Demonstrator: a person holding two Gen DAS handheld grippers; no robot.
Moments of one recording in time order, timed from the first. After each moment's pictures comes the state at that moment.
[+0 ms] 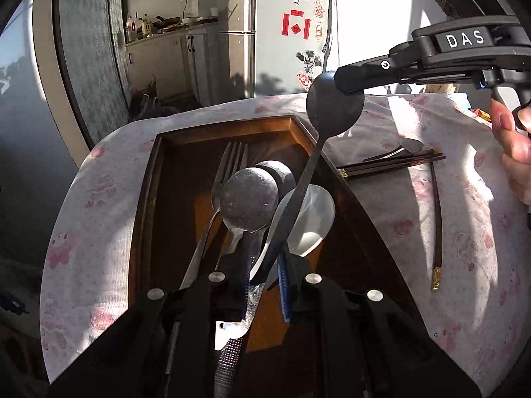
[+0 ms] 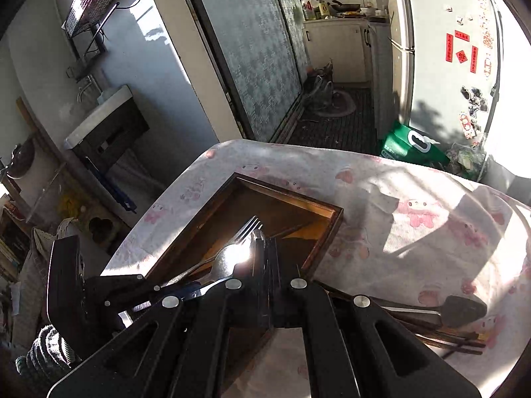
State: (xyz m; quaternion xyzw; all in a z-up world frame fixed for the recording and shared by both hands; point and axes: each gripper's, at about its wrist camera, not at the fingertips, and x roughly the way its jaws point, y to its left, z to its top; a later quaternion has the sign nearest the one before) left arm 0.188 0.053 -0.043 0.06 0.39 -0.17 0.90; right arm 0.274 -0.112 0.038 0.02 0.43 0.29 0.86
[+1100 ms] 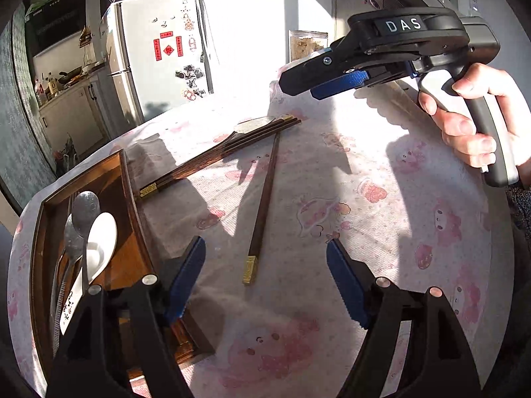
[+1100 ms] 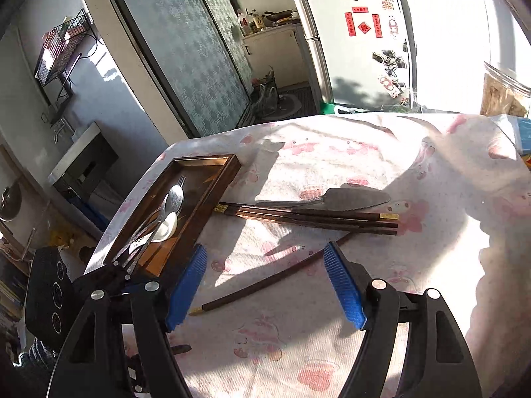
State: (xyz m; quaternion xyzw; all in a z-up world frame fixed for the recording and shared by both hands) left arm 0.107 -0.082 -0.047 0.17 0.34 -0.34 0.86; right arm 0.169 -0.289 0.014 0.12 0.41 0.19 0.88
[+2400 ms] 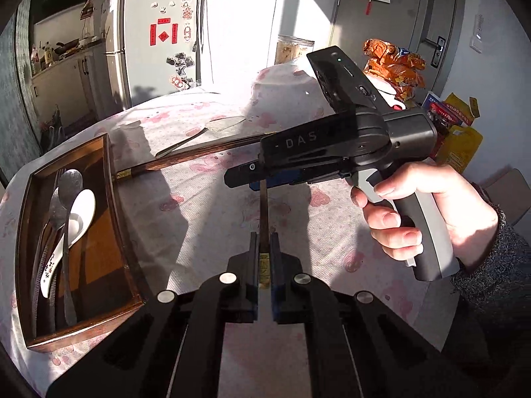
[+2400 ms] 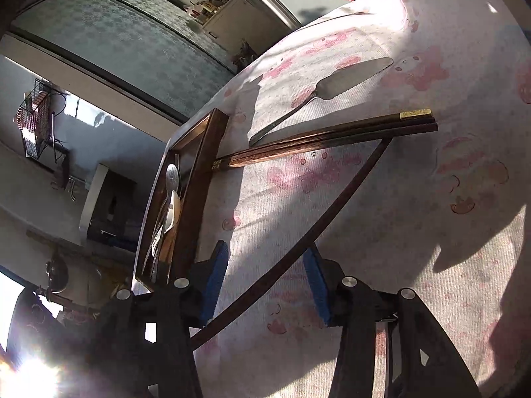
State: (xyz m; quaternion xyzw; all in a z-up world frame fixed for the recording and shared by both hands) left arm 0.066 -0.078 -0.014 0.10 0.38 -0.37 0.84; right arm 0.165 -0.277 -0.060 0.28 0.48 0.18 0.81
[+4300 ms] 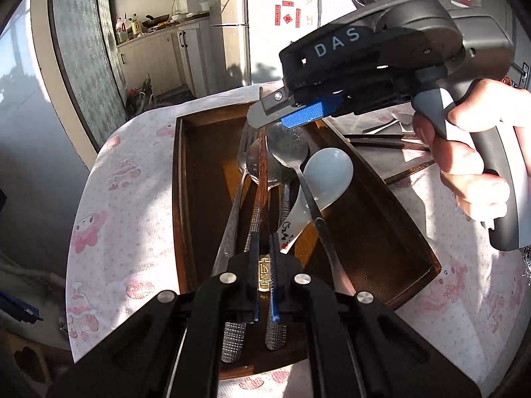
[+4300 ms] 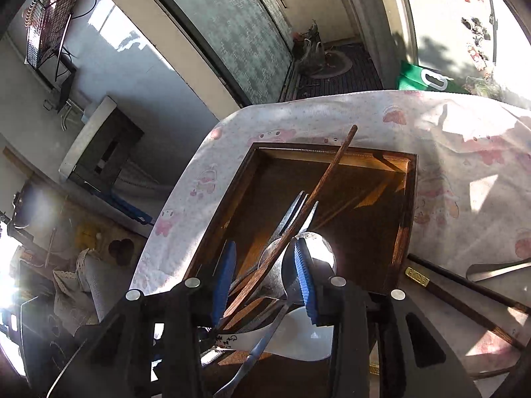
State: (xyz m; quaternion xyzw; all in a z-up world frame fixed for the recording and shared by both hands) left arm 0.160 0.090 -0.036 0.10 0.40 -0.18 0.89; right arm 0.276 -0.061 0.001 0.12 0.47 0.28 0.82
